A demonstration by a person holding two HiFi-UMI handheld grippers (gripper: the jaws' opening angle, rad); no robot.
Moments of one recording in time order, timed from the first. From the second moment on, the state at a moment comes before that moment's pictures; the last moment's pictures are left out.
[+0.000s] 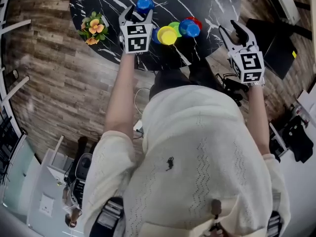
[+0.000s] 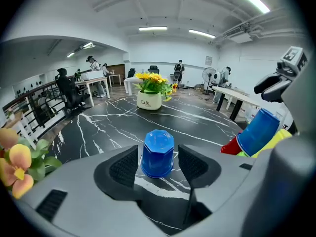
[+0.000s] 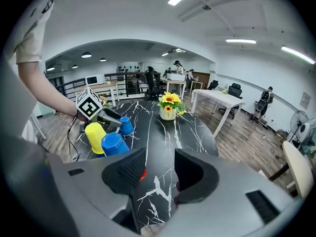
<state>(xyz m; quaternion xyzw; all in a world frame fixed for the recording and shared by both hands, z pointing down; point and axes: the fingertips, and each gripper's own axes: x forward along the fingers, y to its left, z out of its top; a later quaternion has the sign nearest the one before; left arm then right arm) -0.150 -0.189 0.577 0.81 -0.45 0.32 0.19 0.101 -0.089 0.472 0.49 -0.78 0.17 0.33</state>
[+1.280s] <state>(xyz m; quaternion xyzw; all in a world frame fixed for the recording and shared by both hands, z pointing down) -0.178 -0.122 0.481 0.79 -0.52 0.28 0.17 0.074 -0.084 0.444 0.44 -0.84 0.12 0.30</state>
